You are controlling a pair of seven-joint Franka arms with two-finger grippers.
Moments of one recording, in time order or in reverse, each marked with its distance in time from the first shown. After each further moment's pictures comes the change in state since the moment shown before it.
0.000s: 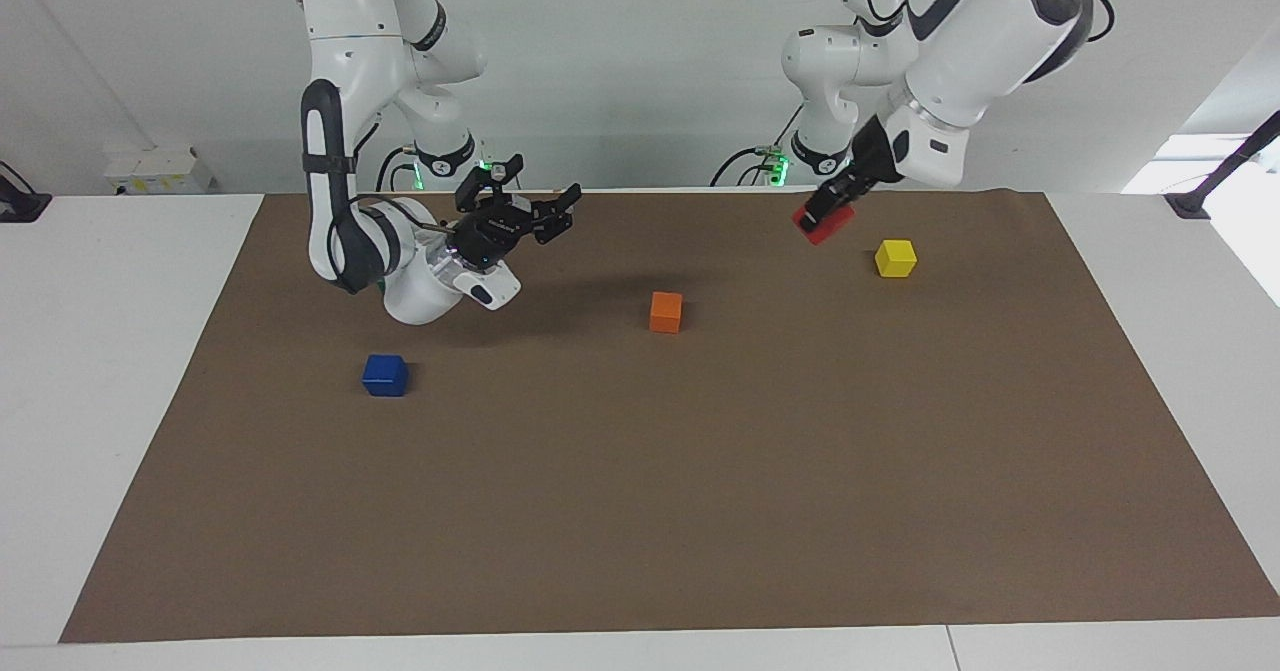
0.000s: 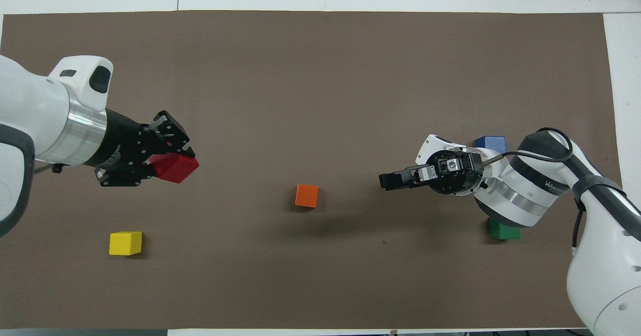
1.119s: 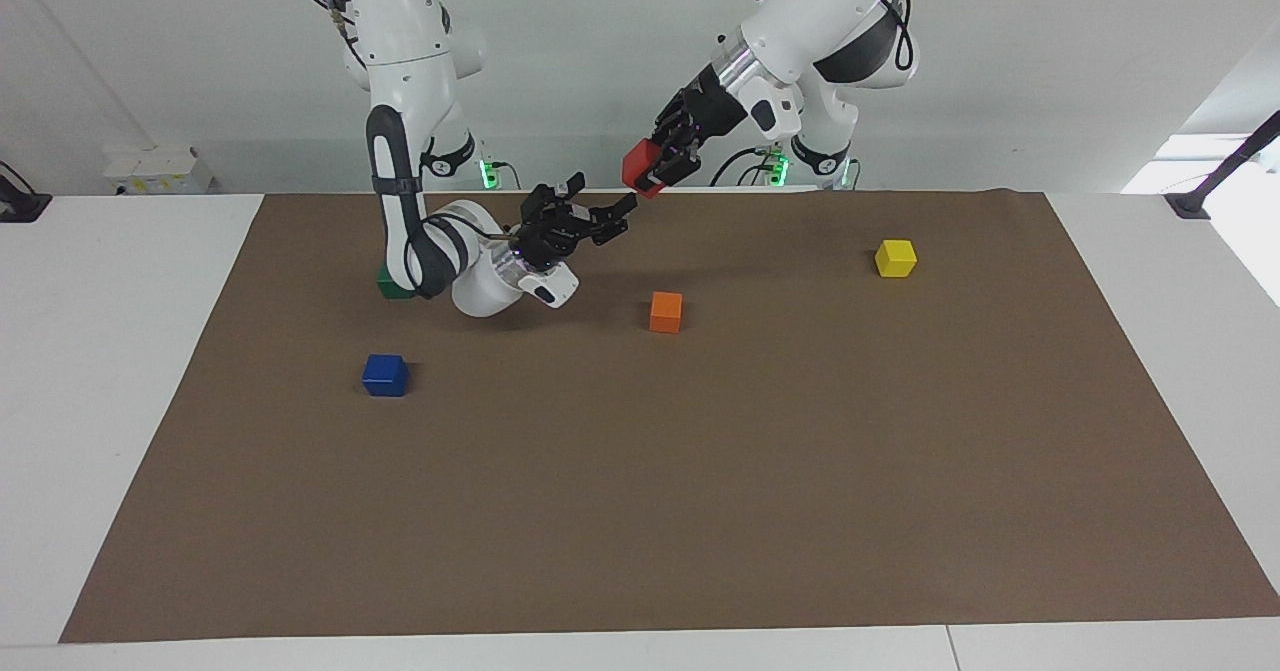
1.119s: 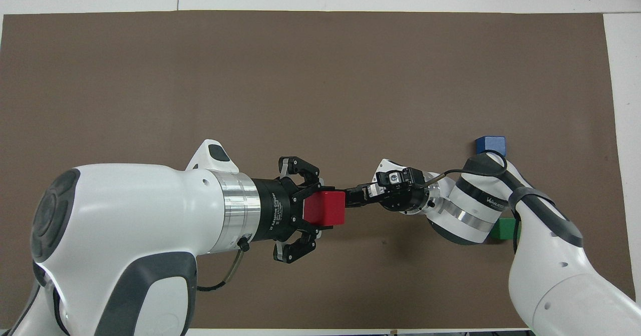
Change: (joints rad) left arm -0.145 -0.117 -0.124 -0.243 -0.298 0.430 -0.779; right arm 0.171 0.074 0.021 -0.038 0.143 0.033 -0.156
